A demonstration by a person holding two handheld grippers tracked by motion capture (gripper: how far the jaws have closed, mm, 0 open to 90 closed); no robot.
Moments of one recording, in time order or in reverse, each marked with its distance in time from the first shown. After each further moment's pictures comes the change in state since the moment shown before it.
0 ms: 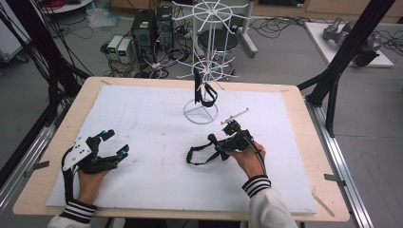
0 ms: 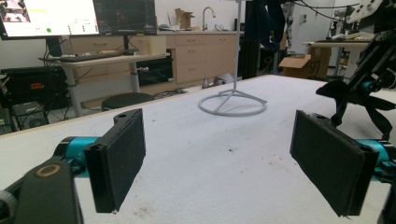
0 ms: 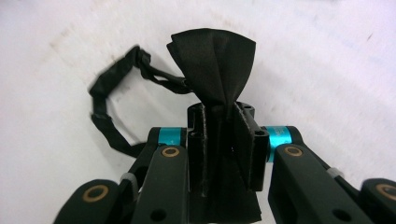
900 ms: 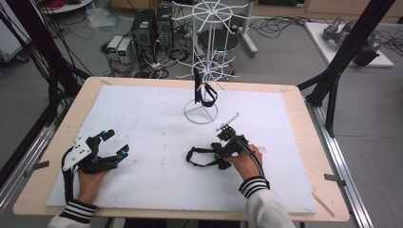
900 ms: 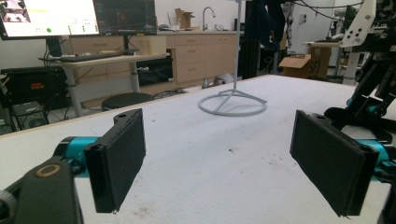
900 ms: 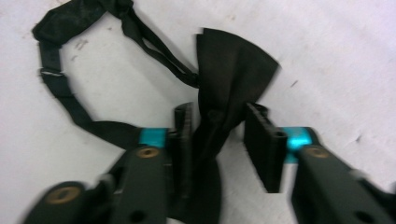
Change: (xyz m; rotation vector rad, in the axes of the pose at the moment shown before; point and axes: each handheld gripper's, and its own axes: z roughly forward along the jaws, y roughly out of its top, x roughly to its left) left arm 0.000 0.000 0.000 0.001 0.001 -0.002; right arm 0.006 -0.005 0.025 0.216 -0.089 0.038
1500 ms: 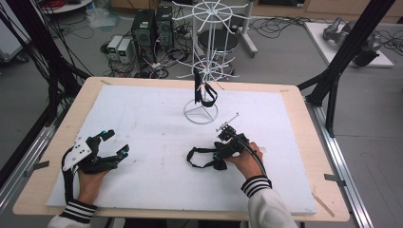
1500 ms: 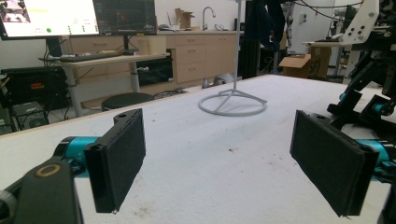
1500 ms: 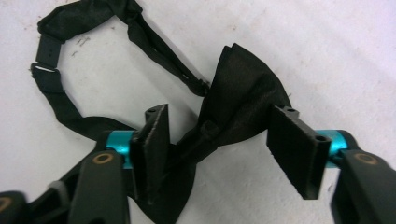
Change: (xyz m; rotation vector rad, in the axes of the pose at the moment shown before) left arm 0.000 0.000 0.000 -0.002 0.000 0.001; right arm -0.004 -0.001 0.000 -0.036 0.000 -0.081
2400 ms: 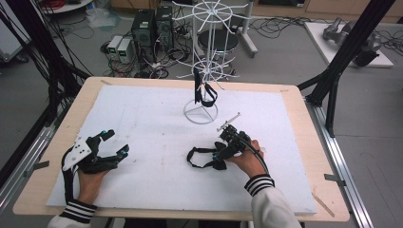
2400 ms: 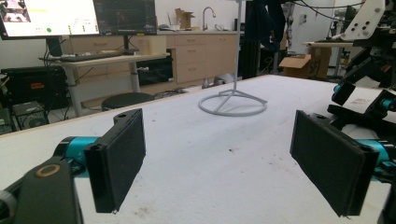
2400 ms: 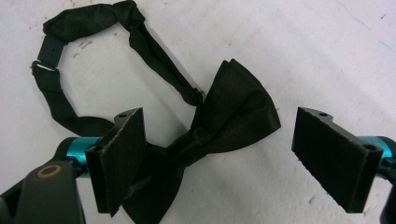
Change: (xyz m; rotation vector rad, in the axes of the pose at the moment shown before) left arm 0.000 0.000 0.000 0.003 0.000 -0.001; right arm -0.003 -0.001 -0.003 -0.053 -0.008 -0.074
